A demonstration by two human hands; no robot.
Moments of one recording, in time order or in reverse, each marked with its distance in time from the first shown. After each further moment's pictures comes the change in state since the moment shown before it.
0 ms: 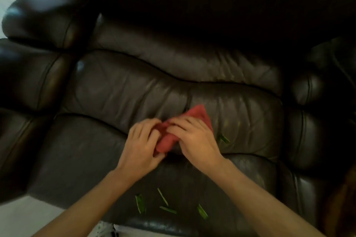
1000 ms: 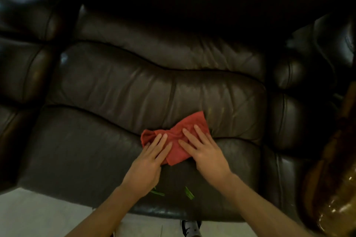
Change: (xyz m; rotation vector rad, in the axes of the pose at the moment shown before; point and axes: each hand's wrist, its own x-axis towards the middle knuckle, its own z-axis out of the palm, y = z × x) left_hand -0.053 0.052 0.046 -0.045 -0.366 0.027; right_hand -0.101 0.034 0.018 -0.323 -0.207 0.097
